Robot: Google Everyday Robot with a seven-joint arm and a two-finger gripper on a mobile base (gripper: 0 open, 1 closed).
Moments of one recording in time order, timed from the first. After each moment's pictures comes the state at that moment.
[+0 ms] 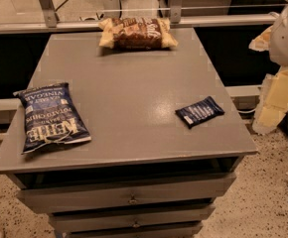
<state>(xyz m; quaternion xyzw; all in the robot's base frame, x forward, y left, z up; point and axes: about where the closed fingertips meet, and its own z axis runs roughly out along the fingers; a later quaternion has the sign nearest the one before) 0.438 -0.217 0.976 -0.60 0.78 -0.03 0.16</state>
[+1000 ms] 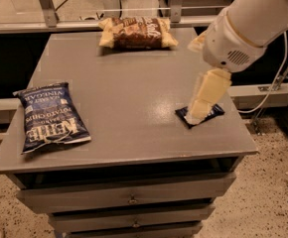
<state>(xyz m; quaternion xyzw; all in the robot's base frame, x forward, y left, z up) 0.481 -0.114 0.953 -0.64 0.73 0.05 0.24</state>
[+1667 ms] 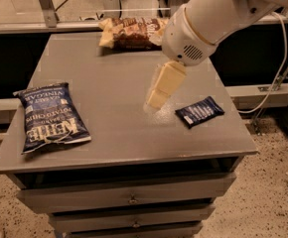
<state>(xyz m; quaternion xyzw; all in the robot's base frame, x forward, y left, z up) 0.509 -0.026 0.959 -0.65 0.69 0.11 0.30</state>
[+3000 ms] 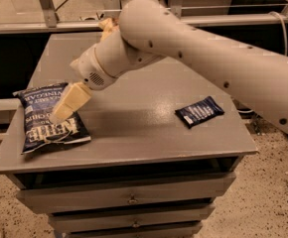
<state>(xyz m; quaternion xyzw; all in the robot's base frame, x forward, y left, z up) 0.542 0.173 0.890 -0.62 0.64 0.30 0.35</state>
